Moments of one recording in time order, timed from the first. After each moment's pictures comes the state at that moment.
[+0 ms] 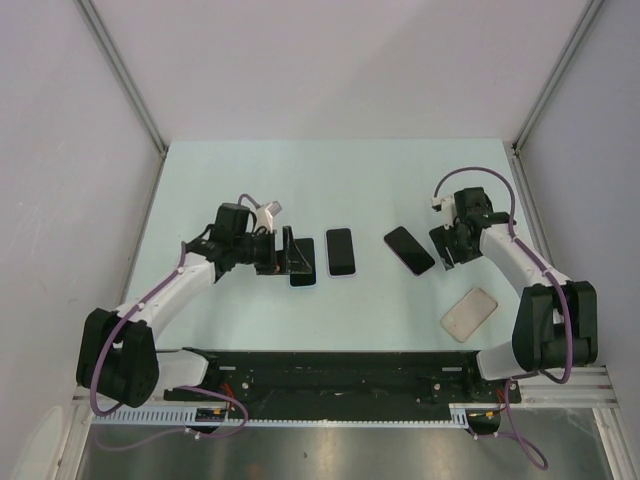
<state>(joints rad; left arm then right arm) -0.33 1.26 0.80 -0.37 0.66 -0.42 0.11 1.44 0.99 -0.67 0.06 -0.22</state>
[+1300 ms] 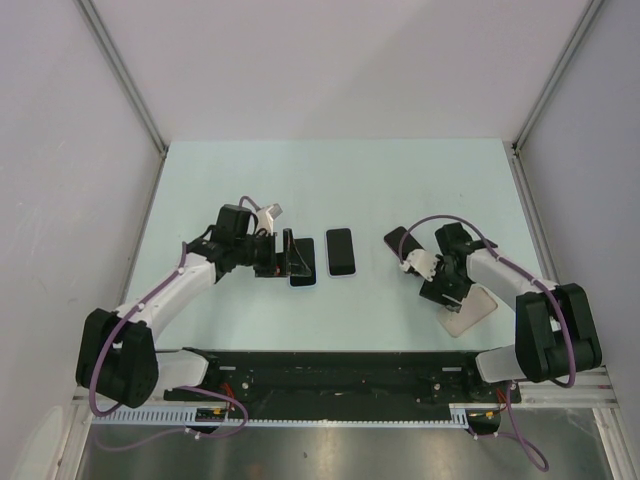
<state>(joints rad) -0.35 1.26 0.80 -0.41 0.62 -0.41 0.23 1.40 0.74 -0.73 0.01 -0.89</state>
